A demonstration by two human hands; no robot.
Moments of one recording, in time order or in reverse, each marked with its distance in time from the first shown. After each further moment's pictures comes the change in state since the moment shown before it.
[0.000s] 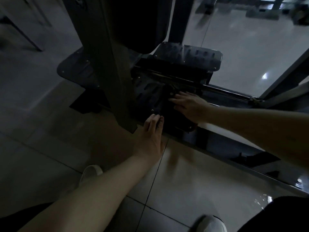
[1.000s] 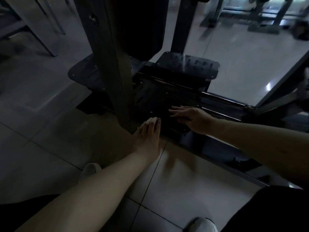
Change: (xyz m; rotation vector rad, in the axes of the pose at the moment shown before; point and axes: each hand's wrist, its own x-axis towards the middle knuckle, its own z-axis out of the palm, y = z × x) left_hand -0.002 0.012 -0.006 0.178 -0.117 -0.107; right_hand -0.039 0.004 0.014 0.410 0.130 -0.137
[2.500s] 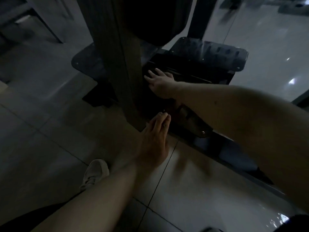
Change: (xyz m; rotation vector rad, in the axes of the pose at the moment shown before) left_hand 0.013 -0.020 0.023 -0.371 0.255 0.071; right_hand 0.209 -0.043 0.030 -0.498 -0.234 0.178
